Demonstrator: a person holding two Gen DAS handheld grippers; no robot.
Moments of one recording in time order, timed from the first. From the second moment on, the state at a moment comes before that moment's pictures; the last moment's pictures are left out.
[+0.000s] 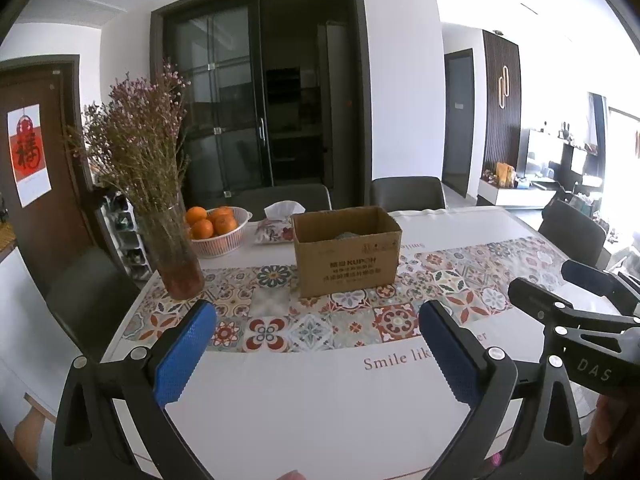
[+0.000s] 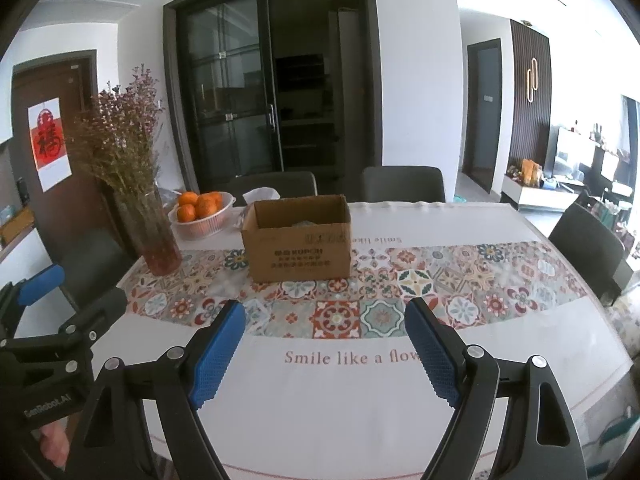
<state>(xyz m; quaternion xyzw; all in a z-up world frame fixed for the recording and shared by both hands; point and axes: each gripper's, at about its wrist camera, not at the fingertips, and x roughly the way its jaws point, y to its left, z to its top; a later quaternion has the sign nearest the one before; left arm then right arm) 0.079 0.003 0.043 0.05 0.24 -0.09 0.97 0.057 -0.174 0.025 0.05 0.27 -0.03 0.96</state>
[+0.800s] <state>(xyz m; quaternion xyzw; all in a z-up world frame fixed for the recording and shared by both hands) 0.046 -0.006 0.038 0.06 0.24 -0.10 0.96 0.030 -0.182 0.017 0.06 0.27 -0.03 0.96</state>
